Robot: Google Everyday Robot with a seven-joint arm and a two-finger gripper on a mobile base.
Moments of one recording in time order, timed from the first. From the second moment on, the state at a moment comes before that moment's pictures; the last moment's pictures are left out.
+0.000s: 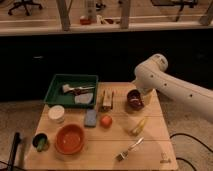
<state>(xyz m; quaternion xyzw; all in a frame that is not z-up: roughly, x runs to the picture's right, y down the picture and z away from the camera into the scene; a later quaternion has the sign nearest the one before) 0.201 0.028 0.775 -0.20 -0.01 -0.18 0.96</state>
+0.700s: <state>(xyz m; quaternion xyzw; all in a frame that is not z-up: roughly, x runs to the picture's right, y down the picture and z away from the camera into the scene) 0.247 0.090 0.805 -0.22 -0.07 -0.17 0.96</state>
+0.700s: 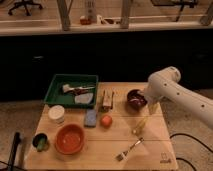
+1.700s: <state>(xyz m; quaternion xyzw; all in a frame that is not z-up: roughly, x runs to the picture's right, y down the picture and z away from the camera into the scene) 0.271 0.123 0.883 -0.24 -0.10 -0.26 0.93</state>
